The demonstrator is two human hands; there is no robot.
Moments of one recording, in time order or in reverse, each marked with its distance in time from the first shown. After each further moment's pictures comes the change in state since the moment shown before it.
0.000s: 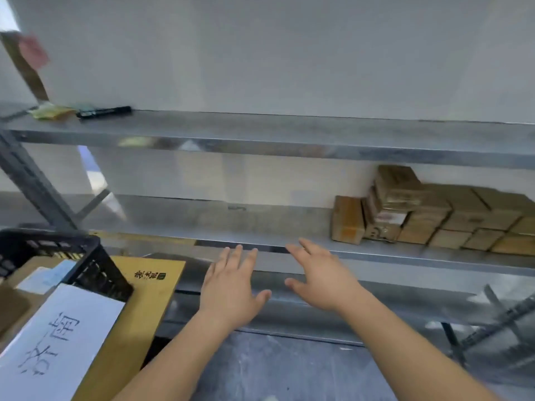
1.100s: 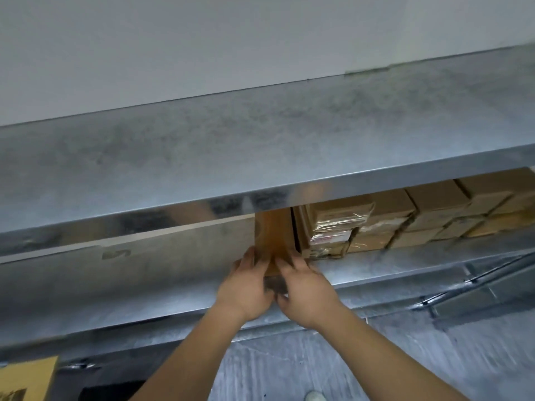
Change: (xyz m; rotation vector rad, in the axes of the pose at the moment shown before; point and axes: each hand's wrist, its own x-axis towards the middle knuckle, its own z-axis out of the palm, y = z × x) left_hand 0.324 0.206 0.149 -0.070 -0.437 0.228; right_hand 0.171 0.295 0.034 0.189 -0.080 0.246
